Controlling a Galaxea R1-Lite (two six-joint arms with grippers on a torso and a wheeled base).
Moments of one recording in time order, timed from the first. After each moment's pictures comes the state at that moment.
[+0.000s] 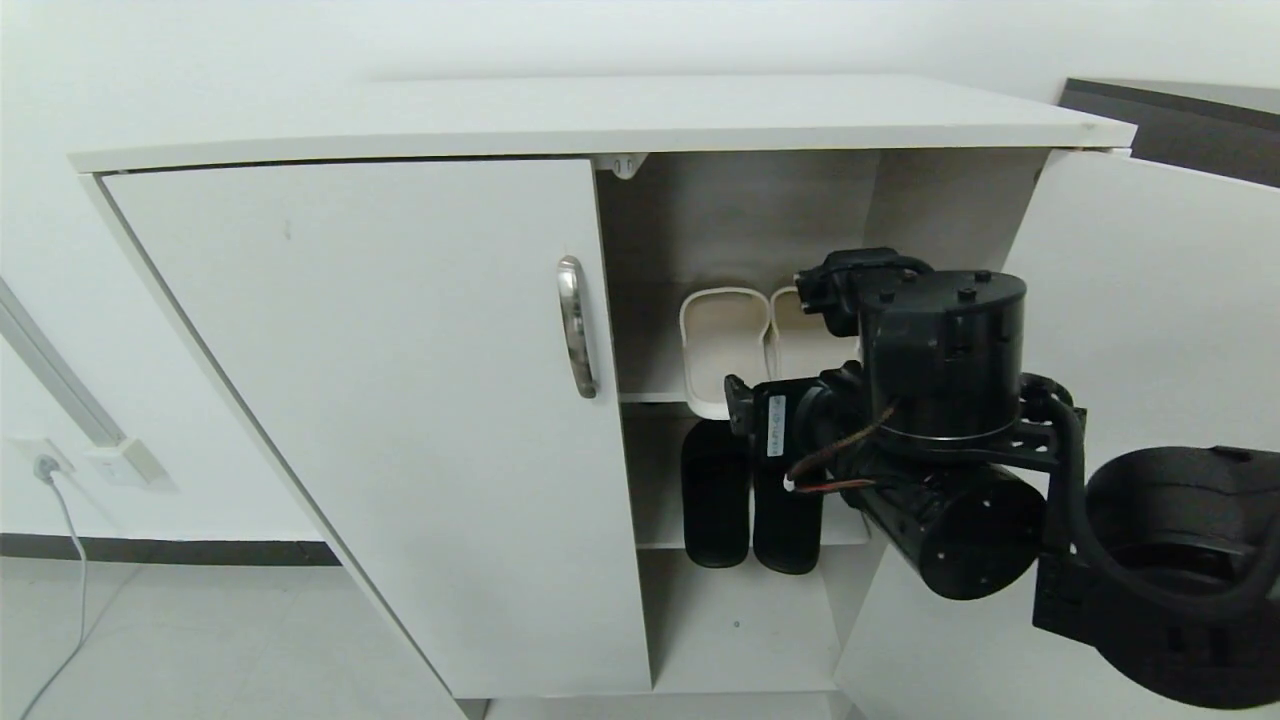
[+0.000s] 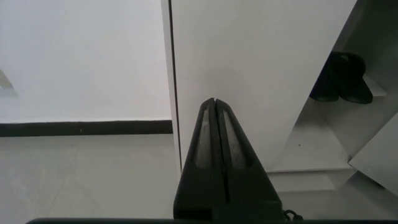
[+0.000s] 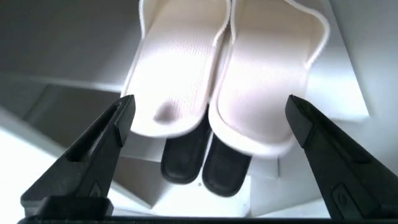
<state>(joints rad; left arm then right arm) 0.00 0.00 0.00 0.00 0.01 -0.01 0.92 1.76 -1.08 -0.51 -0.73 0.16</state>
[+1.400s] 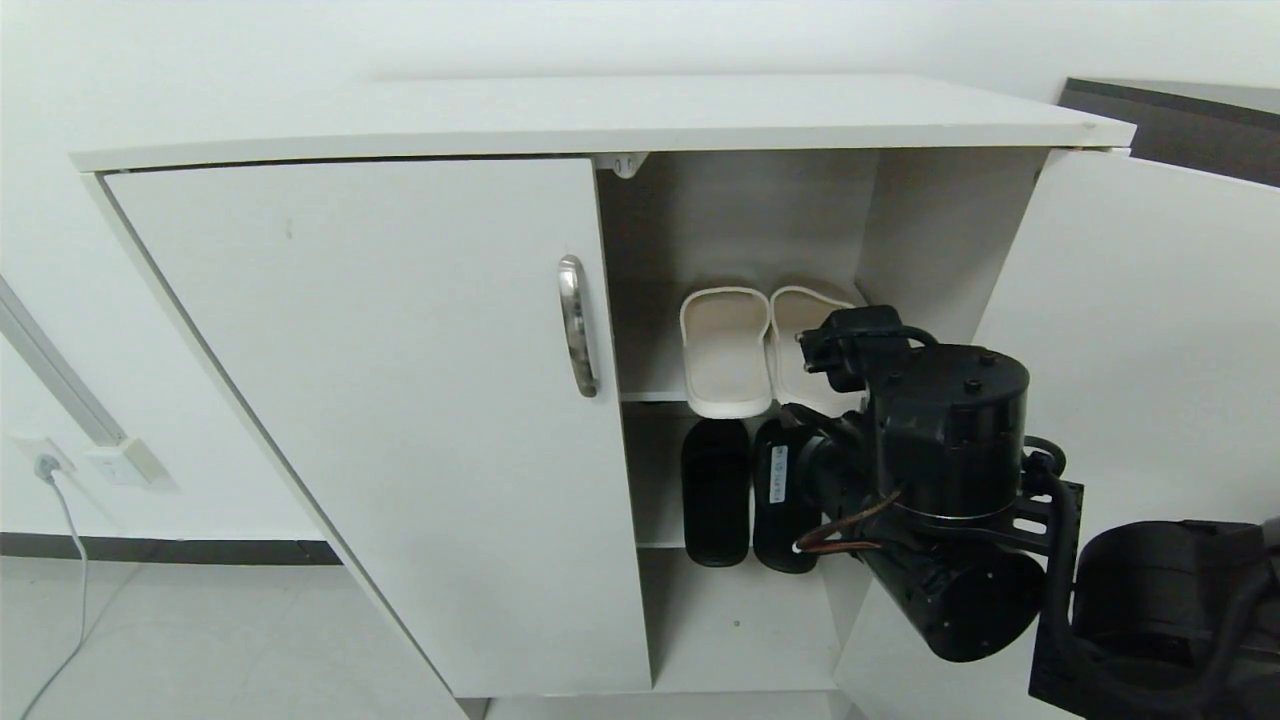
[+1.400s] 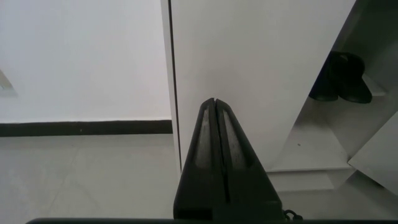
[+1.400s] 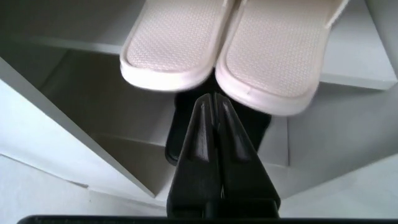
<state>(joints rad) 0.00 0.00 0.00 0.00 0.01 -0.01 0.93 1.78 -0.93 -0.70 -0.70 0.15</state>
